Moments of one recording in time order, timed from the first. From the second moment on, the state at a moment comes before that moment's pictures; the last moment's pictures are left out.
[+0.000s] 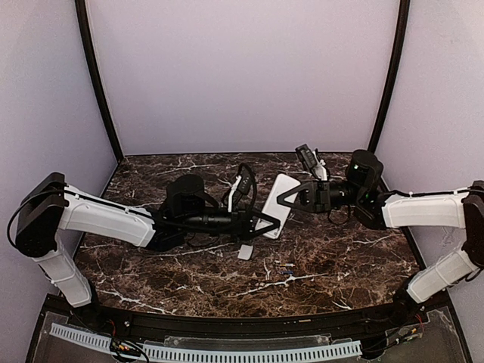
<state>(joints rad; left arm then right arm) -1.00 1.67 0.90 0.71 0.55 -0.58 0.62 1.39 0.70 0.72 -1.10 0.73</state>
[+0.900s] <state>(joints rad) -1.01 1.31 0.87 -0.04 0.12 0.06 0.46 1.50 0.84 0.47 -1.15 0.56</state>
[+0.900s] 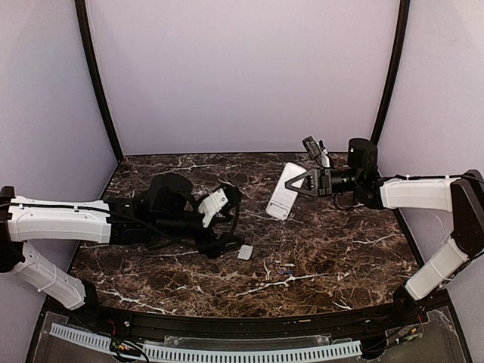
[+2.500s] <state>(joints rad) -1.14 2.15 1.63 -0.49 0.19 0.45 0.19 1.49 0.76 0.31 -1.16 0.45</state>
